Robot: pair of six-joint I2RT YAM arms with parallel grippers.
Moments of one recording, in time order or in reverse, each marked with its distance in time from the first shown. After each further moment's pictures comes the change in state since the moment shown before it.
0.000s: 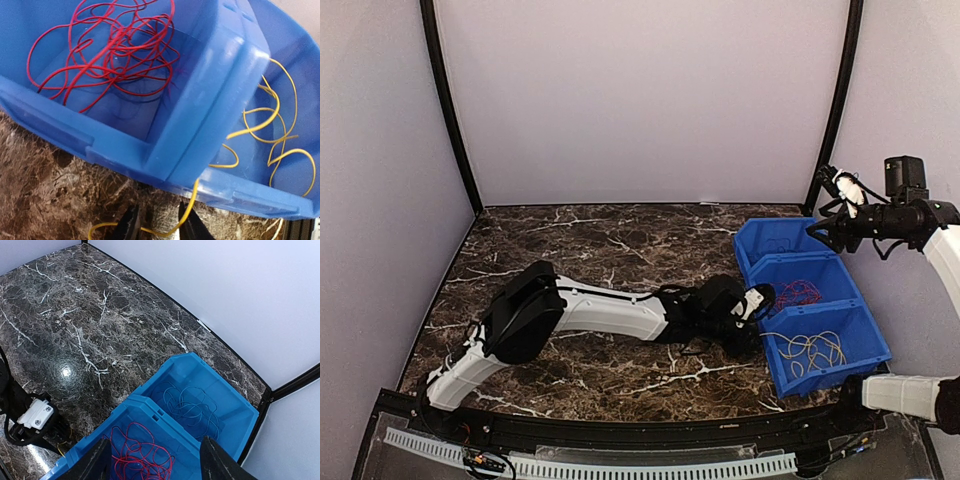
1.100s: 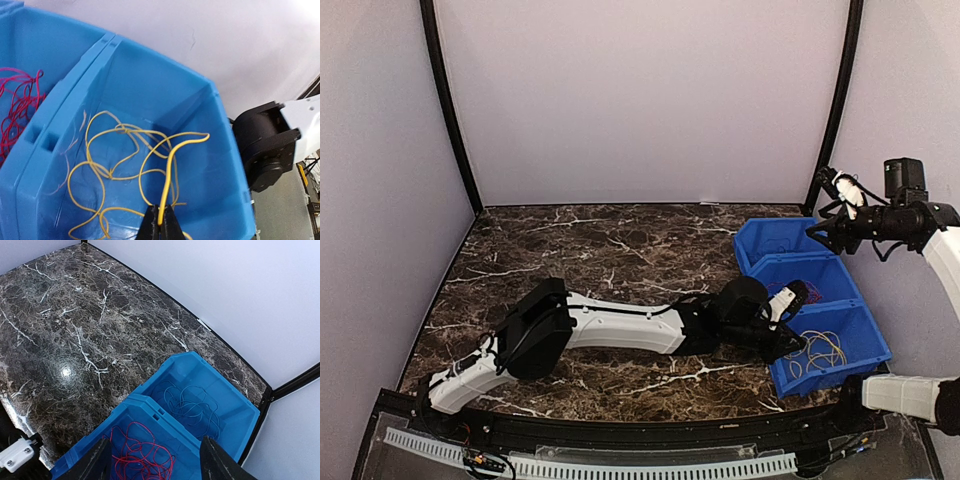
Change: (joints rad) left arm -0.074 0.090 0.193 0.198 0.201 -0.162; right arm 0.000 -0.003 -0.013 0.009 0.002 0.003
